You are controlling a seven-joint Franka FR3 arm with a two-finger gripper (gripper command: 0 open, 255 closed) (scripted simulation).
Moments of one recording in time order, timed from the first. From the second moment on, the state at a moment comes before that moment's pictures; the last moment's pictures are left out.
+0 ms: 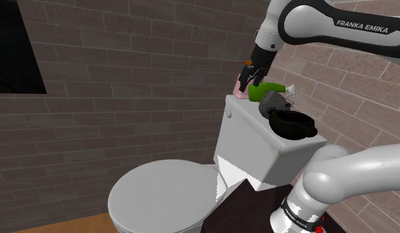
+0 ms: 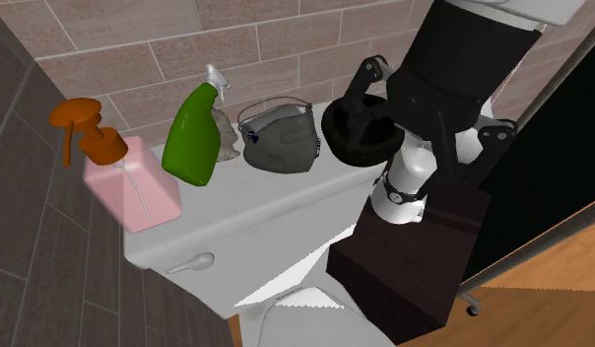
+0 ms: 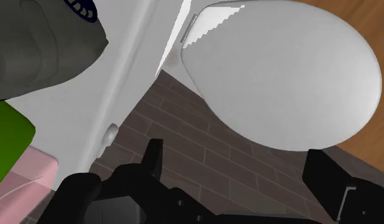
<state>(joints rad) -0.02 -0.79 0.06 -2.27 -0.09 1.68 0.08</state>
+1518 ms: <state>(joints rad) 0.02 -0.52 -0.63 -1.97 -0.14 1.54 -0.71</state>
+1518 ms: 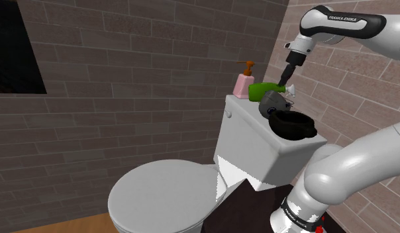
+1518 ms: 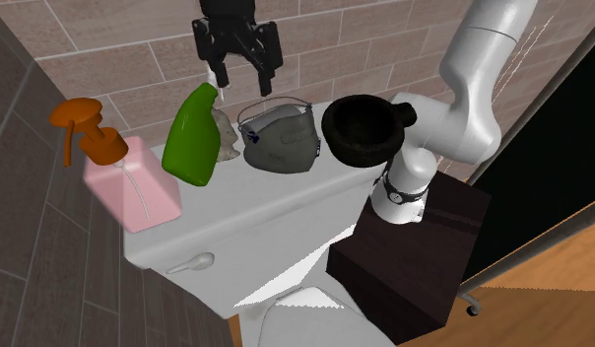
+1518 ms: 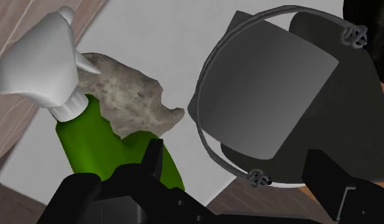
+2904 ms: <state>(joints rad) 0.03 -0.51 -0.68 -2.05 -0.14 1.63 -0.76</state>
